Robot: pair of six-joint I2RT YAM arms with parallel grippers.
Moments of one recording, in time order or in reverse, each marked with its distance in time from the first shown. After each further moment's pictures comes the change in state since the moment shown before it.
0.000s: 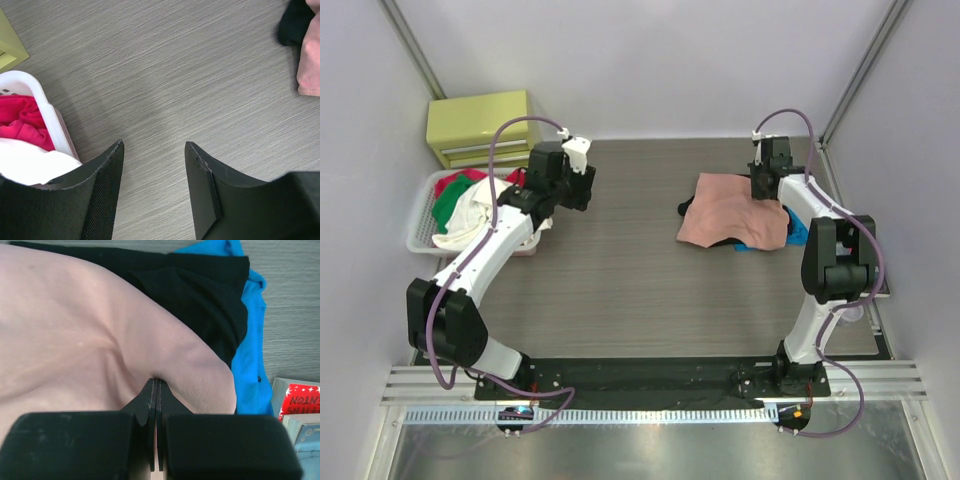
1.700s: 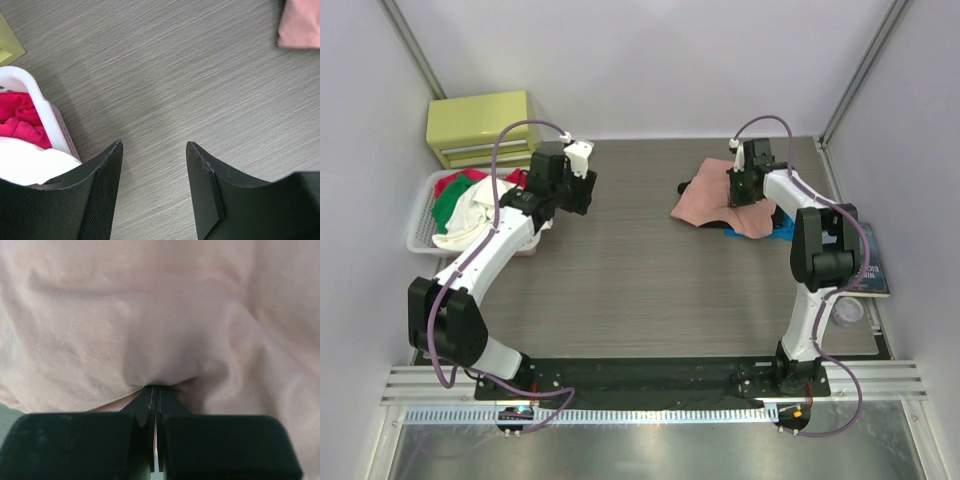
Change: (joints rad) left arm 0.000 0.001 -0.029 0.006 0.002 0.023; right arm 0.056 0.104 0.056 -0.100 -0.206 0.036
